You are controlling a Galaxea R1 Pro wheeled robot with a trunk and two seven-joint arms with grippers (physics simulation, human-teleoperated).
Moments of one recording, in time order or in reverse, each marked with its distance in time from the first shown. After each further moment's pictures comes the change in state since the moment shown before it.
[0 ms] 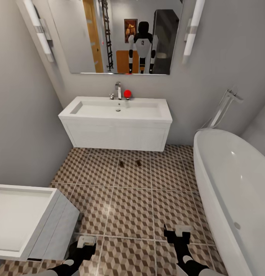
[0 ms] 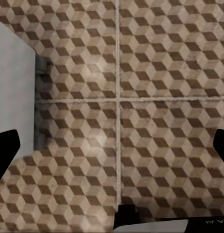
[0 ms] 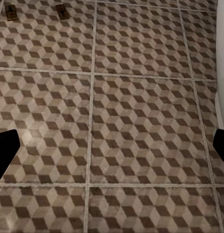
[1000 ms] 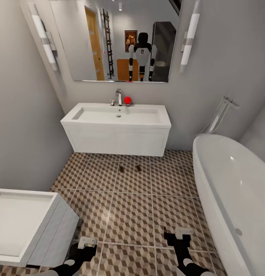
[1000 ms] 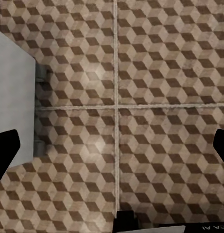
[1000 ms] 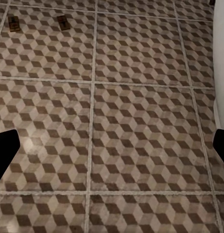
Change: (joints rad) left arm 0.000 -0.005 -0.001 0.000 -0.001 0.028 -0.005; right arm 0.015 0.001 0.000 0.000 -0.001 0.000 0.000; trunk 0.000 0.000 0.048
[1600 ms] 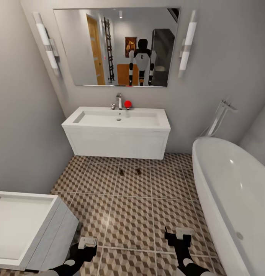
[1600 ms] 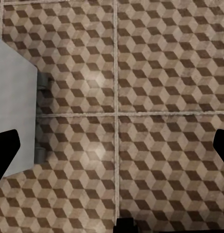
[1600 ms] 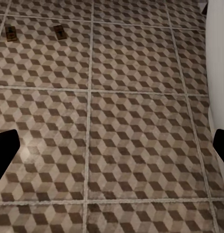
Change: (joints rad) left arm 0.001 -0.002 0.000 0.000 0.000 0.002 0.000; right arm 0.000 0.000 0.000 0.000 0.000 0.000 -0.018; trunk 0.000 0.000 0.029
